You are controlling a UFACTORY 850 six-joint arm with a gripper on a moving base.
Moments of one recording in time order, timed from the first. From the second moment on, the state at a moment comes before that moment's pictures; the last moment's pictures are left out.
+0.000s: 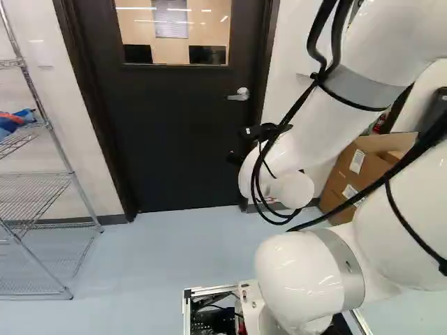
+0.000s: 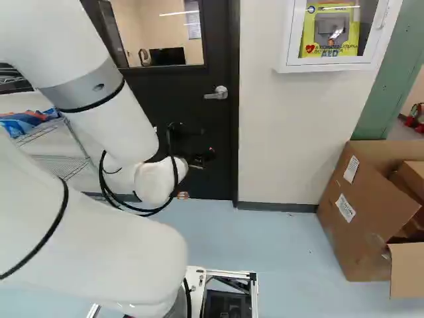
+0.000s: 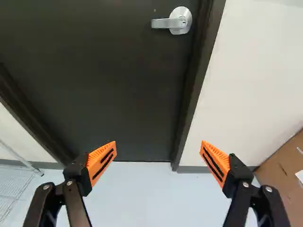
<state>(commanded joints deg) 0.0 16.0 -5.0 0.0 50.0 0.0</state>
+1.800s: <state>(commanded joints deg) 0.0 16.0 -5.0 0.0 50.0 0.0</state>
